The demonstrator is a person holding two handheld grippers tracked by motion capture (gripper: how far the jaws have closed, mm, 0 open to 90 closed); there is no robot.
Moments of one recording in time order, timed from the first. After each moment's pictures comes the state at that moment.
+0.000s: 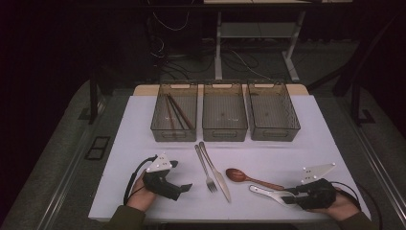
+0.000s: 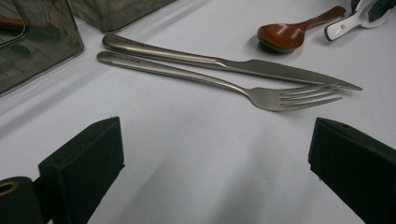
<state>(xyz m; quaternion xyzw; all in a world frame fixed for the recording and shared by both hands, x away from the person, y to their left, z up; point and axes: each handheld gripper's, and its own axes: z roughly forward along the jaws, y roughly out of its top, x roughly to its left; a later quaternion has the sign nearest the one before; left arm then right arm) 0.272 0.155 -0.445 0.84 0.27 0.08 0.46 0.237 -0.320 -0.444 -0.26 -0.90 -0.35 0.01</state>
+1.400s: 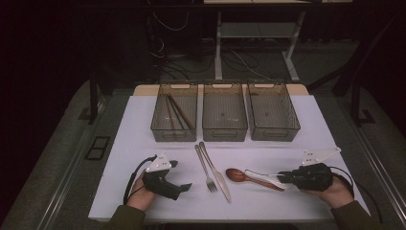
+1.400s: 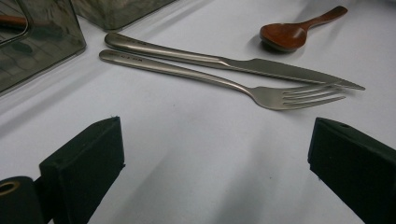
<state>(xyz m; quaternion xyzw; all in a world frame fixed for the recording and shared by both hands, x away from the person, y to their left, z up) 0.273 0.157 -0.446 0.84 0.27 0.08 0.46 0.268 -0.316 -0.419 -0.28 -0.87 -0.41 -0.03</state>
